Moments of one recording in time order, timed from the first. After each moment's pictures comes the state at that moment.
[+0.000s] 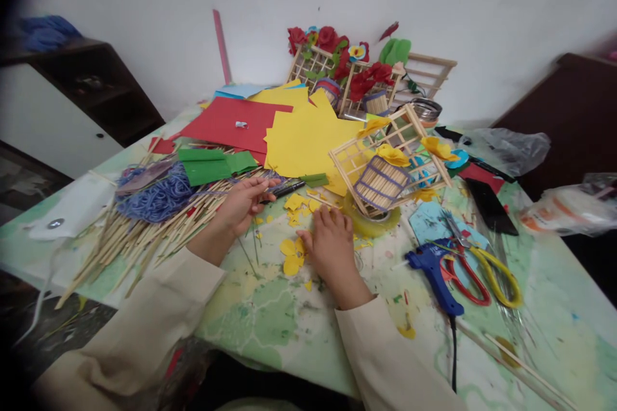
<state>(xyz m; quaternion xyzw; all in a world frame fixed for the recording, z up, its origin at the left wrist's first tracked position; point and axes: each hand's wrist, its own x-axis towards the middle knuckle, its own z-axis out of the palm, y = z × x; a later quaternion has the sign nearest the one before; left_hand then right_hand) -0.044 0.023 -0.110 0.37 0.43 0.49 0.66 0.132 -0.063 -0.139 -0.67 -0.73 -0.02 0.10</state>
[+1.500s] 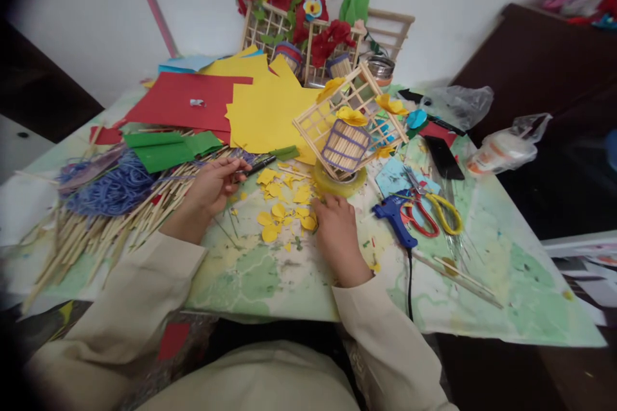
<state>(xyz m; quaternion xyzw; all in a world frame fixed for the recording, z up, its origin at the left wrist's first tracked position) -0.039 0.019 -0.111 0.40 0.44 0.46 0.66 0.173 -0.118 -0.124 -0.73 -0.68 0.02 0.08</state>
